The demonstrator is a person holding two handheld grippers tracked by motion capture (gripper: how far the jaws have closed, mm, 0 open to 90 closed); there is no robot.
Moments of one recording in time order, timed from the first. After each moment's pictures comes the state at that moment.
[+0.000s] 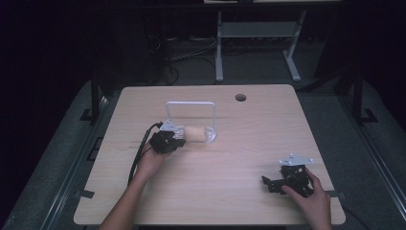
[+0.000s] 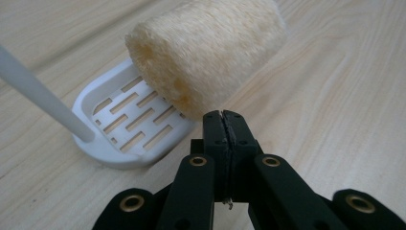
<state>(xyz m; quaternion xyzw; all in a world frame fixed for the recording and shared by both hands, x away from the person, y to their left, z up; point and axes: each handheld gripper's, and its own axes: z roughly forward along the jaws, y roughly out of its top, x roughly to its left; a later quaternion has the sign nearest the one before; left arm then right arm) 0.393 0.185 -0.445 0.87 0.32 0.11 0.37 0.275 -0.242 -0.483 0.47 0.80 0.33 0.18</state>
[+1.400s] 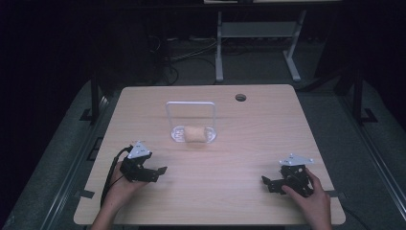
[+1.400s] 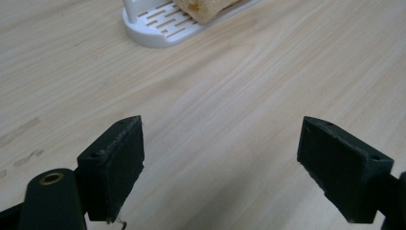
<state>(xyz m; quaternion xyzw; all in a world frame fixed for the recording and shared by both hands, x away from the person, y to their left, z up) 0.299 0.251 -0.439 0.84 0.37 0.16 0.37 0.275 -0.242 -0.483 0.47 0.80 0.33 0.18</state>
